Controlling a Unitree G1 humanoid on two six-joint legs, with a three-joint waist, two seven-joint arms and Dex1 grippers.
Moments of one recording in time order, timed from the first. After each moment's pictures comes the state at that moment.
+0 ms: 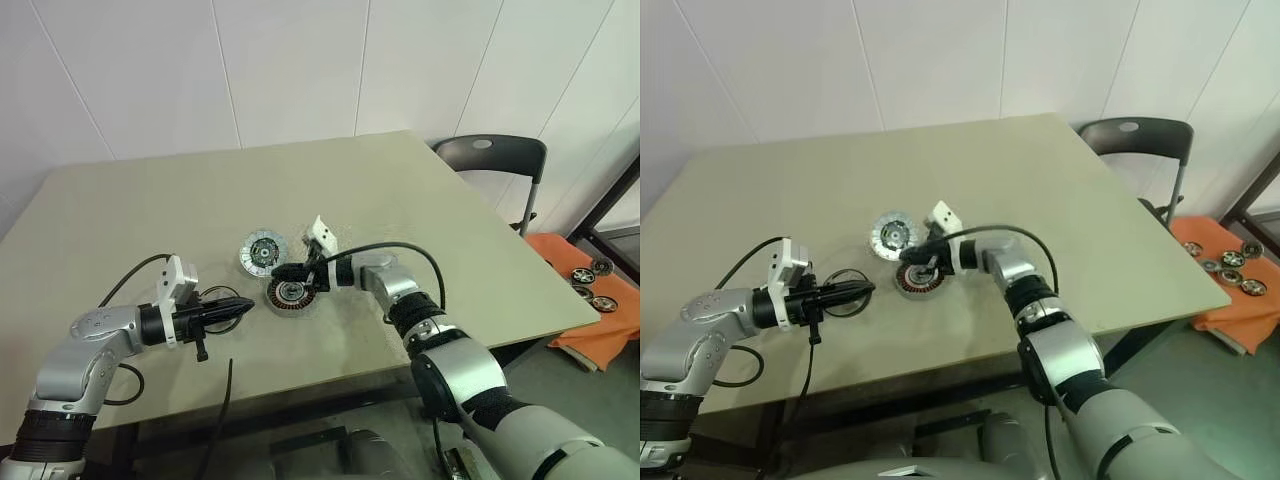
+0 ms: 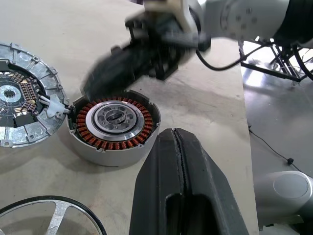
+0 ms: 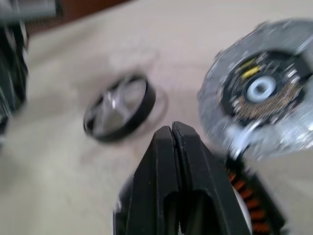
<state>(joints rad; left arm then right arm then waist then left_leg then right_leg) -0.10 0.70 0.10 -0.11 -0.58 0.45 -1.13 -0.89 -0.02 0.15 0.99 0.05 0.11 1.11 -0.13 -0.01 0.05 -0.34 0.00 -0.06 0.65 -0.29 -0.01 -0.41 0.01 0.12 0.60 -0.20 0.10</state>
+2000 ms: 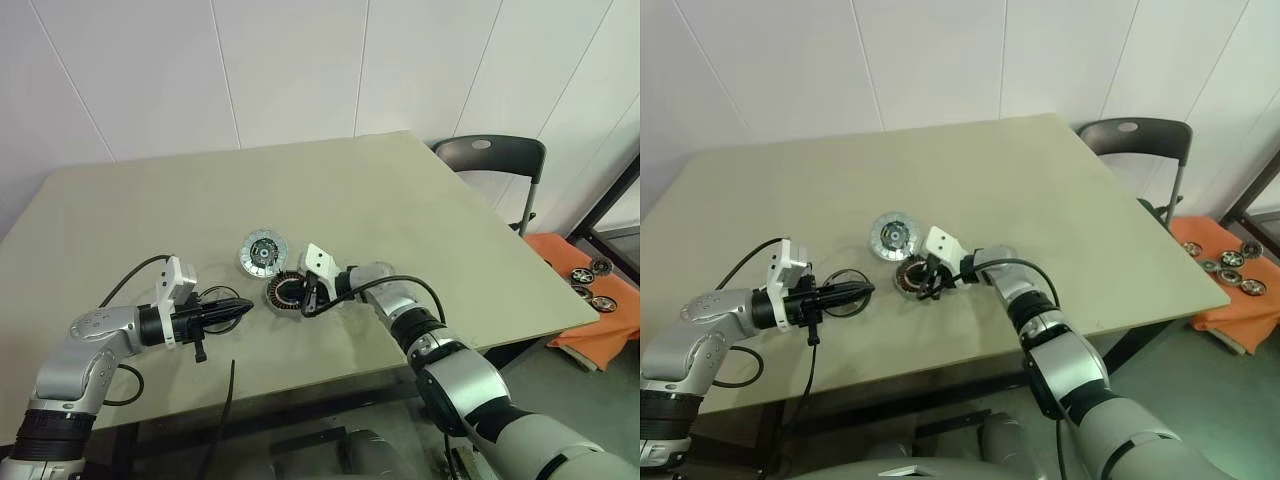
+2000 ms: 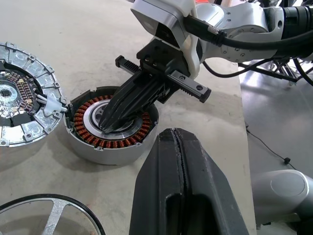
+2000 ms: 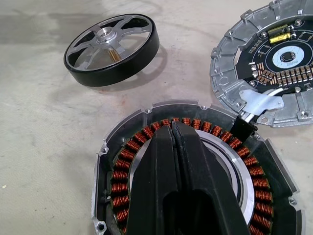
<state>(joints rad) -0.10 0.70 0.10 -0.10 -0.58 0.44 -1.15 -0.84 -0.04 0.23 1.03 -0.07 -0.16 1.02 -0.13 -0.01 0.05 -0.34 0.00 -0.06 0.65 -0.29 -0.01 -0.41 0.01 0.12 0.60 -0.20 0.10</state>
